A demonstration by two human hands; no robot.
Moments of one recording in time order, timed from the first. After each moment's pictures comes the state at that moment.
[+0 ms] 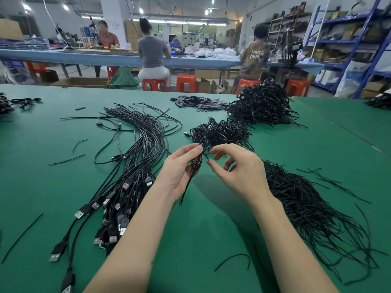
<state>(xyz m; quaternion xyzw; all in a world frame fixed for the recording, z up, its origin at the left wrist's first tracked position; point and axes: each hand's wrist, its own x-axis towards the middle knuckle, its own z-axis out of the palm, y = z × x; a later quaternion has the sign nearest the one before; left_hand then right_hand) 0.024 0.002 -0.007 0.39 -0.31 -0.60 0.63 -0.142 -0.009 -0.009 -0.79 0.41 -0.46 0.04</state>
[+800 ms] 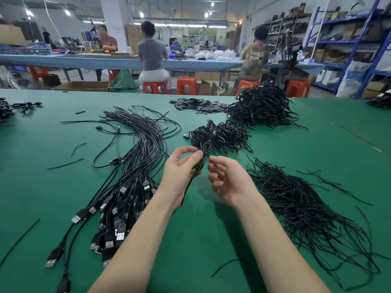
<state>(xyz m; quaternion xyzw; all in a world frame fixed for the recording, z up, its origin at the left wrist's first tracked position) 0.013 0.001 -0.018 0.42 -0.38 -0.50 0.65 -0.117 -0.011 -0.003 -0.29 0.43 -0.44 0.73</state>
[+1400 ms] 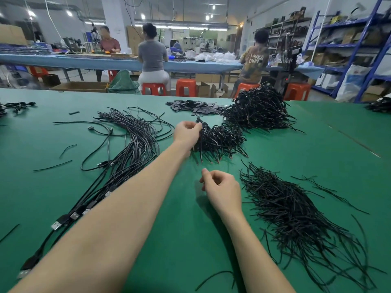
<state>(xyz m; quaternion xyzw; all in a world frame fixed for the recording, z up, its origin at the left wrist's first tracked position) -0.002 -0.134 0.017 0.61 -0.42 -0.34 0.58 -0.122 -0.027 -0.057 -0.60 0.60 -0.44 0.31</state>
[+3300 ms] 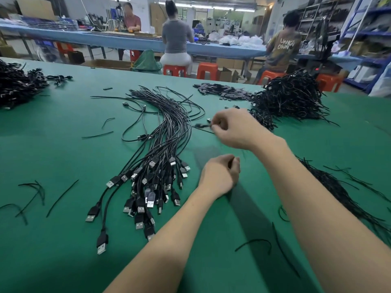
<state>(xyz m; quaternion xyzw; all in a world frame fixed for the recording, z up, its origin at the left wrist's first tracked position) -0.011 0.013 -0.046 0.64 -0.61 -0.24 0.40 -0.078 -0.042 0.063 -0.88 0.42 -0.21 0.08</state>
